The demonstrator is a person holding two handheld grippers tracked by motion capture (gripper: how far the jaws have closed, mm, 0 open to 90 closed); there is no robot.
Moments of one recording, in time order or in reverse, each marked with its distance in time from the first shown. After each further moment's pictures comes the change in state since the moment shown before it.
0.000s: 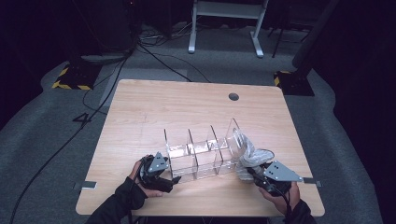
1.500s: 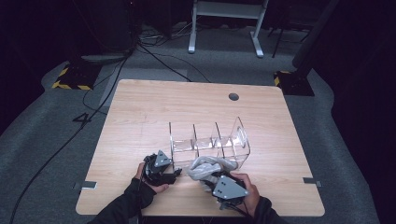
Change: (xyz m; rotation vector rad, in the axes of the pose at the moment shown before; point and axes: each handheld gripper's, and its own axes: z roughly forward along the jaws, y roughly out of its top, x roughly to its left) left arm 0.003 -0.005 0.023 0.028 0.048 -0.160; right arm 0.098 0.042 0.046 -0.063 0.170 -0.322
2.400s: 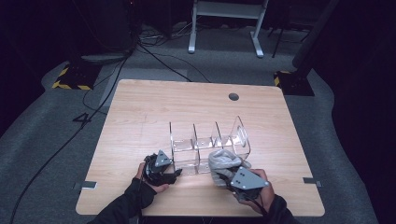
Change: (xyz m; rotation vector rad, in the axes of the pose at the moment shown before) left arm 0.000 0.001 0.001 -0.002 0.004 0.006; right arm -0.029 -0.008 -0.020 0.007 -0.010 0.102
